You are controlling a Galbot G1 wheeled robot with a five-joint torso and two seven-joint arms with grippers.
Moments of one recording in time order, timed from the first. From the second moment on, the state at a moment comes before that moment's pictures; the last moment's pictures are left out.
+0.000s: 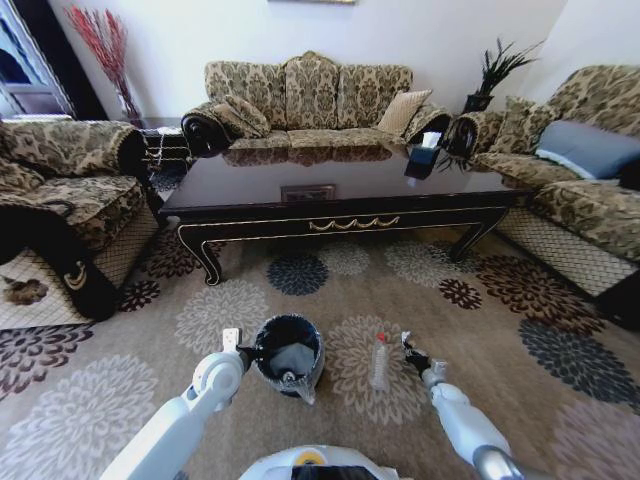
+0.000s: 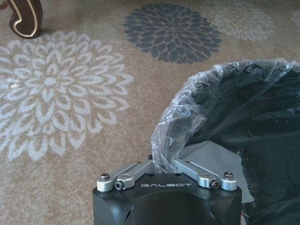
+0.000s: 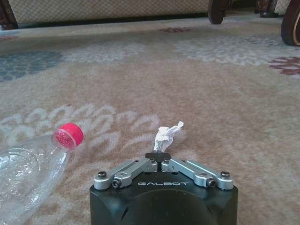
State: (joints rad) left arm 1.15 -1.00 -0.11 -2.01 -1.13 0.74 -0.76; right arm -0.87 1.16 0.47 0.57 0.42 0.33 -0.36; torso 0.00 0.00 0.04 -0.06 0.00
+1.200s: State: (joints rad) left arm 0.84 -1.09 0.22 -1.91 -1.25 0.74 -0.90; right arm -1.55 1.05 0.66 1.78 0.55 0.30 -0.36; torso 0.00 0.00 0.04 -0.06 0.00
